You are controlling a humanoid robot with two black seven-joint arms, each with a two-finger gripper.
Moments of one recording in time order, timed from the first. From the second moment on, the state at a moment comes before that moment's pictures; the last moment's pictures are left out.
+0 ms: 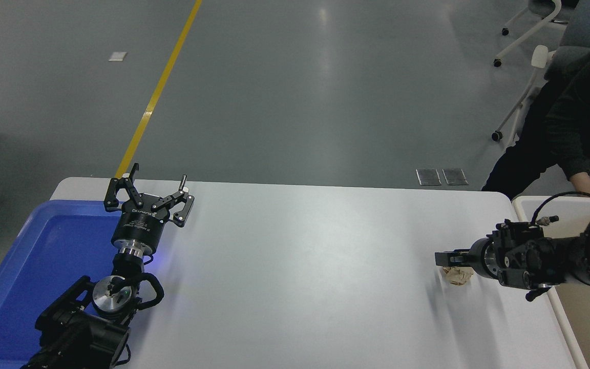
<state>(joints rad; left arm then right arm) -0.46 0.07 -1.19 -0.58 -0.22 -0.68 -0.15 1.13 -0.21 -1.28 0.75 -0.30 -0.09 0.12</state>
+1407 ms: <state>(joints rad) -0.46 0.07 -1.19 -0.58 -0.22 -0.68 -0.15 1.67 -0.55 -1.30 1.29 -0.47 0.04 0.12</state>
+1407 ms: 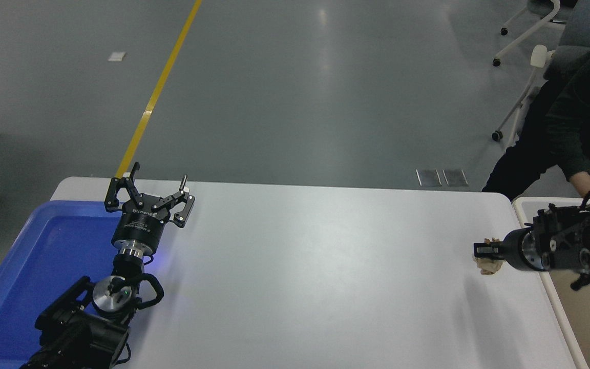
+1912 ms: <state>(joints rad) -0.46 0.07 -1.19 -0.58 -0.22 -0.68 -0.15 2.28 -0.63 -1.51 1.52 -0.51 0.39 0.11</state>
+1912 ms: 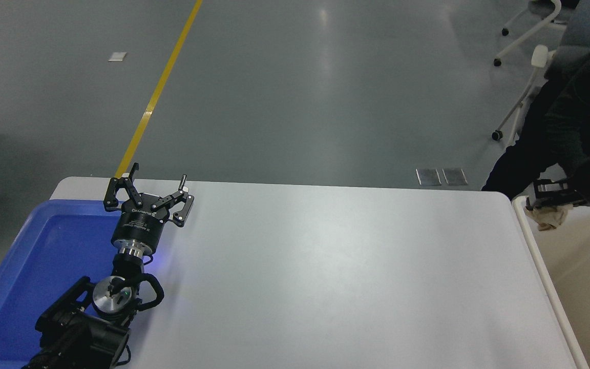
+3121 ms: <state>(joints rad) -0.46 0.07 -1.19 -0.58 -0.22 -0.68 -0.15 1.17 -0.82 -0.59 0.33 0.03 0.07 -0.07</state>
